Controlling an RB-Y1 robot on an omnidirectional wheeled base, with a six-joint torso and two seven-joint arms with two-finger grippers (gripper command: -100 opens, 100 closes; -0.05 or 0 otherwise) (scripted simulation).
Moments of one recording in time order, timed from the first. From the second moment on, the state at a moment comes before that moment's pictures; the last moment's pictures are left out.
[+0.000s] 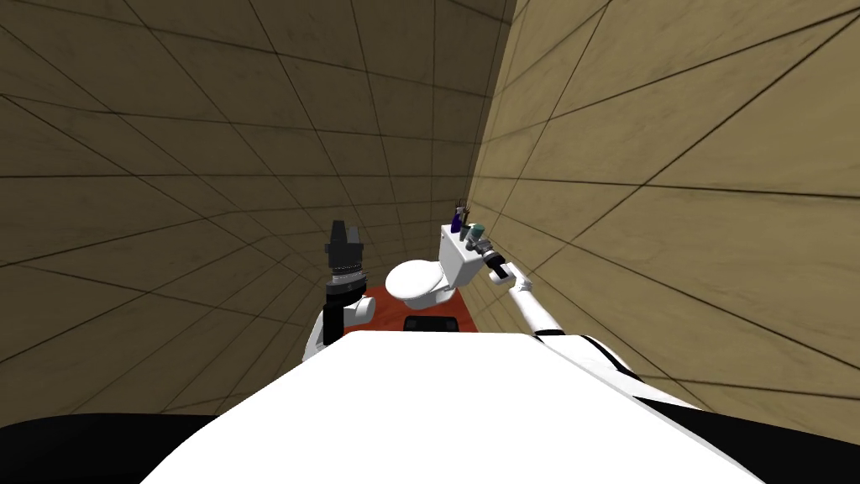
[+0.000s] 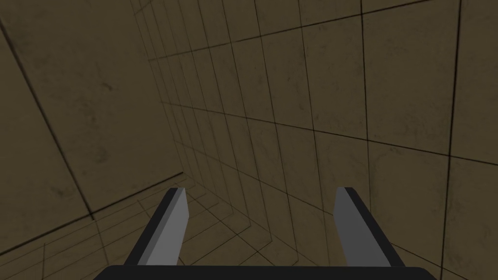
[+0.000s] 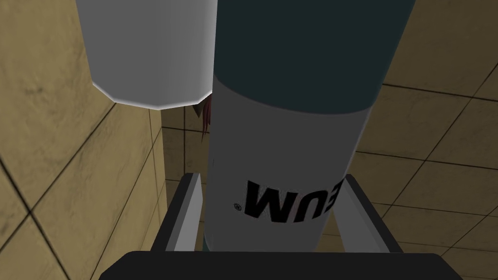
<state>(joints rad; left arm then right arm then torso) 0.46 0.00 0.02 -2.31 -0.08 -0.55 -0.16 -0.19 -0.46 0.03 -1.29 0.55 -0.33 0.68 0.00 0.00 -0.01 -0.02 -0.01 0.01</state>
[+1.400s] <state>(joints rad) 0.46 0.00 0.02 -2.31 -0.08 -0.55 -0.16 0.19 -0.50 -0.09 -1.66 0.59 -0.30 0.61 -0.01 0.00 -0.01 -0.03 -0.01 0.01</state>
